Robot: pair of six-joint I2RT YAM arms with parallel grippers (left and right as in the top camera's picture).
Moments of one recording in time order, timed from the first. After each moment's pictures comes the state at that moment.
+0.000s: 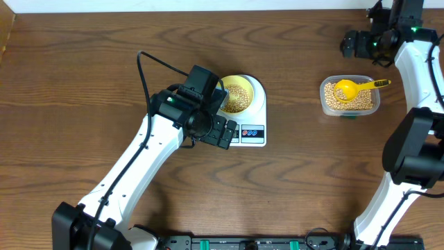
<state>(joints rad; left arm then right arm) -0.46 1.52 1.27 -1.05 0.17 -0.10 -0.18 2.12 1.84 -0.74 -0.21 -0.03</state>
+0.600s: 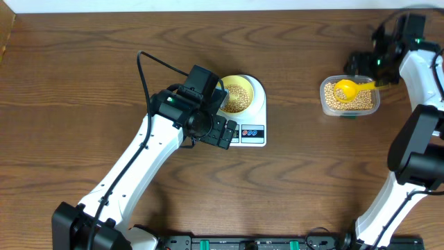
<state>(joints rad) -0.46 1.52 1.27 -1.05 0.17 -0.10 -0.25 2.12 1.68 -0.82 -0.23 -0.02</state>
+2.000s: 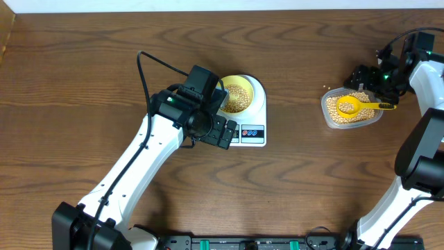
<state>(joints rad) -0.46 1.52 1.27 -1.05 0.17 -0.10 -0.31 2.08 1.59 -0.89 -0.34 0.01</state>
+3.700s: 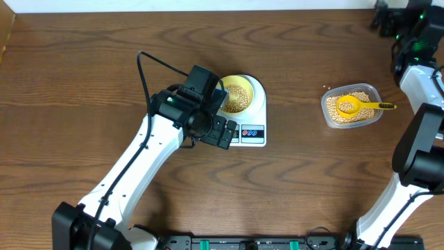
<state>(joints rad) -0.46 1.52 1.27 -1.05 0.17 -0.10 -0.28 2.11 1.53 0.26 -0.22 -0.02</state>
